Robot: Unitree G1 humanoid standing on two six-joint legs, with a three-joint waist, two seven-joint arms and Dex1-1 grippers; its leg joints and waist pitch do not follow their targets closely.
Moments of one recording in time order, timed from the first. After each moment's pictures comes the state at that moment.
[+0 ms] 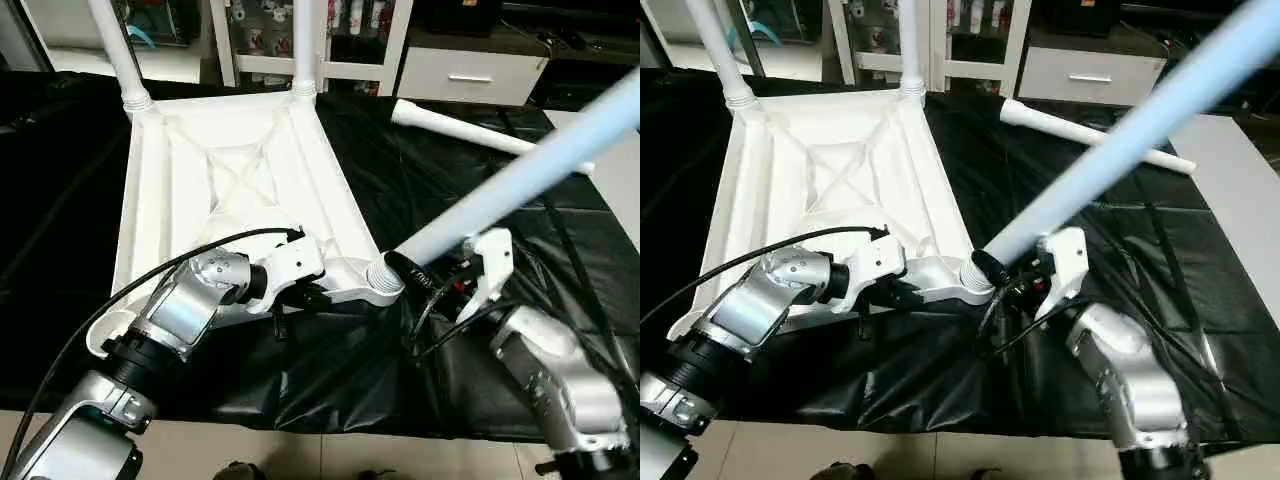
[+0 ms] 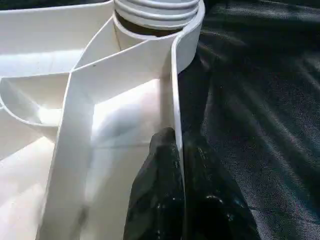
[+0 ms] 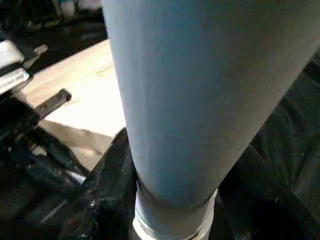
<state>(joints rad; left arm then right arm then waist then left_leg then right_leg) -0.60 0.41 -0.41 0.34 0.05 0.29 -1.04 -0.18 -0.34 0.04 -0.01 0.37 0.28 0.63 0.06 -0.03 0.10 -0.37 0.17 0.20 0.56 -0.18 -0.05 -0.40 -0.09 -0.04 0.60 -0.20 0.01</state>
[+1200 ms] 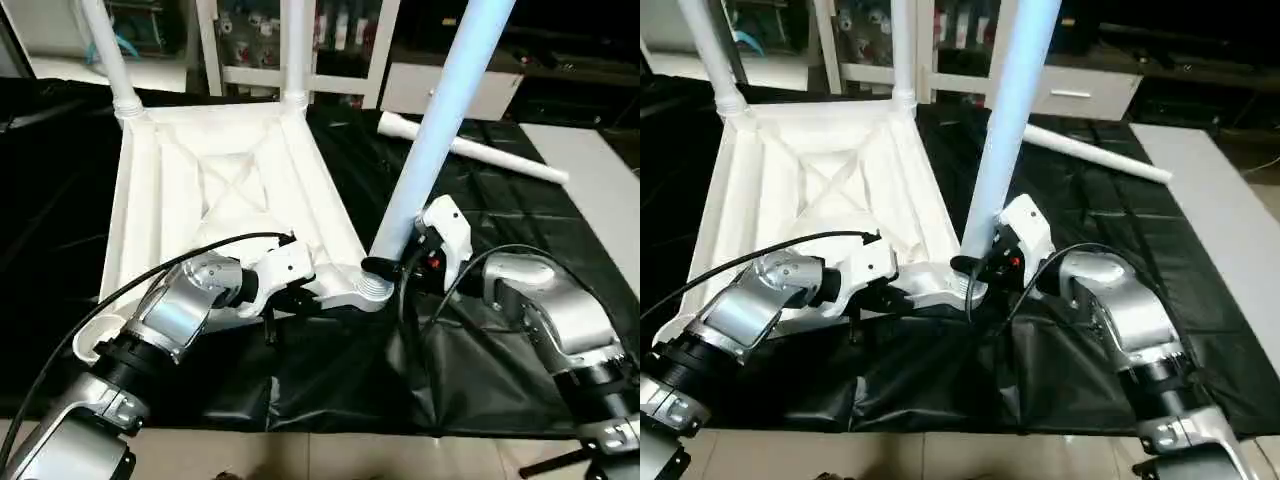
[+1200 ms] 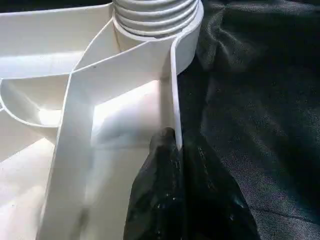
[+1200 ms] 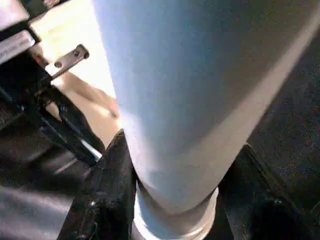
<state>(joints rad) -0.59 0.43 -0.41 0.36 0.05 0.30 -1.06 -0.49 -0.43 0.18 0.20 0.31 0.51 0.81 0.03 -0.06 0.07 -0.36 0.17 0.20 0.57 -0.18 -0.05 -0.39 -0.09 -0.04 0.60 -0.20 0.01</state>
